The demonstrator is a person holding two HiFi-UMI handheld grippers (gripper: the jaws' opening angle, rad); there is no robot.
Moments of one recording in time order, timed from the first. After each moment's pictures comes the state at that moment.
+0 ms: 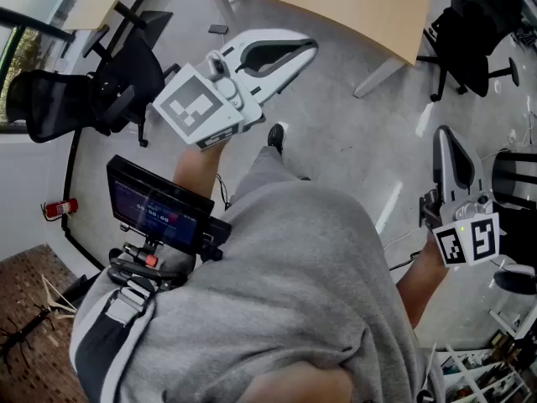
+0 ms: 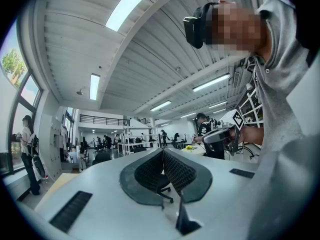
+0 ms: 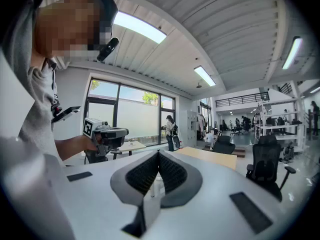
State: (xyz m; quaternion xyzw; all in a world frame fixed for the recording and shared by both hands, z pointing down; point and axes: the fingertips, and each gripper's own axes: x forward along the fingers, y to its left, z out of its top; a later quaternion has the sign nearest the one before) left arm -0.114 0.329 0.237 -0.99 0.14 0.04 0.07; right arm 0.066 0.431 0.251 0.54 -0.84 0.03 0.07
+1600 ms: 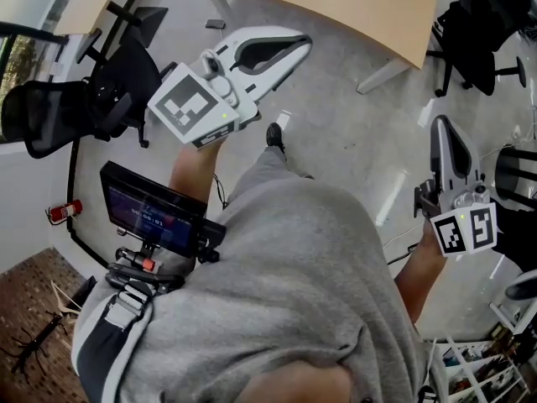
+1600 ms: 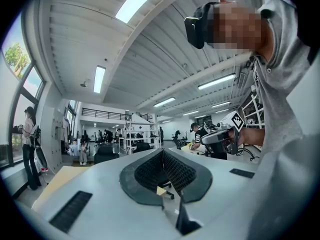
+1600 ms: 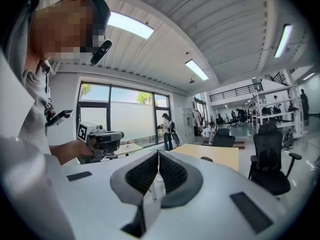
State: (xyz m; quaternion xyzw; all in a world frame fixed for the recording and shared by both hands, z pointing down) left arm -0.119 0.250 0.256 -0.99 0.14 0.03 0.04; right arm 0.067 0.344 0.271 0.55 -0.83 0.07 0.04
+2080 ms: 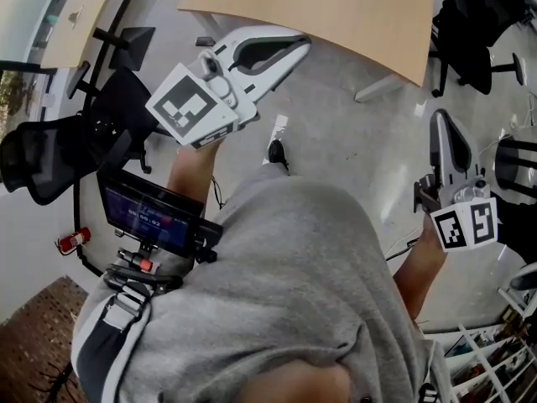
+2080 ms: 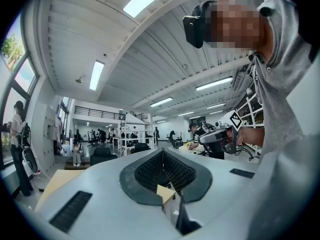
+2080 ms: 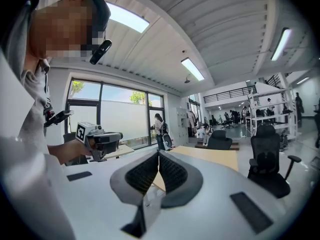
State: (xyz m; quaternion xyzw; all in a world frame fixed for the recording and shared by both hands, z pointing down) left arm -0.117 0.137 0.254 -0.99 0.10 0.02 0.05; right arm 0.060 0.238 0.265 0.59 -0.81 0.06 0.04
